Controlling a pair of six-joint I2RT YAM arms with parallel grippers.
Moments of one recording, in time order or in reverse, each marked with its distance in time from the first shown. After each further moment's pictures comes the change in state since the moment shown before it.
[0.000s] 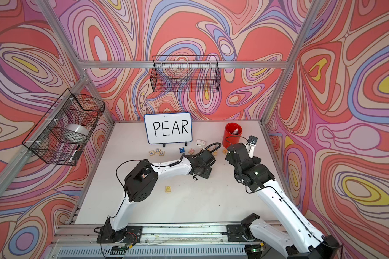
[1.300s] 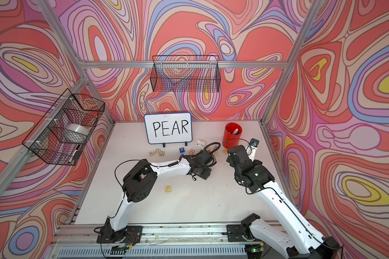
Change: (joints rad) left arm -0.005 -0.030 -0.059 0.057 0.074 0.070; right arm 0.000 -0.016 -0.028 -0.037 0.016 0.056
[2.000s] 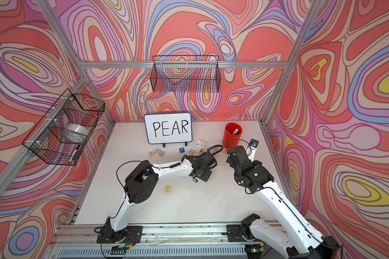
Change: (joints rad) left arm -0.024 0.043 0.097 -0.132 -0.084 -0.023; right arm 0.000 0.002 -0.008 0.000 0.002 0.000
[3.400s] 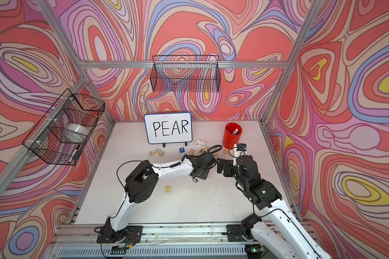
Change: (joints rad) left arm 0.001 -0.046 -0.054 -0.056 -0.087 -0.151; right arm 0.000 -0.239 -0.187 0.283 -0.526 -0.292
